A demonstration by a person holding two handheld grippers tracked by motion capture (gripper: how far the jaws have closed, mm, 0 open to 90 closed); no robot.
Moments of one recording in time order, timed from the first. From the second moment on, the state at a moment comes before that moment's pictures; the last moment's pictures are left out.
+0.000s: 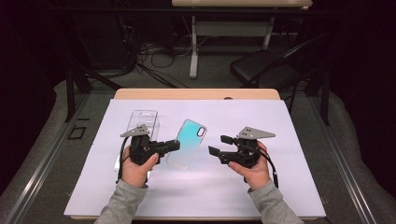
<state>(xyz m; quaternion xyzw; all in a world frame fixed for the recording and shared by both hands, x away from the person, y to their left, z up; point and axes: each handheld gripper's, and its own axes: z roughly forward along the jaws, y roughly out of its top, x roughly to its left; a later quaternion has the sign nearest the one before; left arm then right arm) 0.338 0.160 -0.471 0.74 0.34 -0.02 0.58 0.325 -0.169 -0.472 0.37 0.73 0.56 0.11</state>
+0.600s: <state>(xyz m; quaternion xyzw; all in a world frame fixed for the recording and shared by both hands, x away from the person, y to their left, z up) 0.332 0.143 -0.479 0.74 0.33 -0.03 0.58 0.327 -0.161 -0.486 0.38 0.71 0.59 0.02</state>
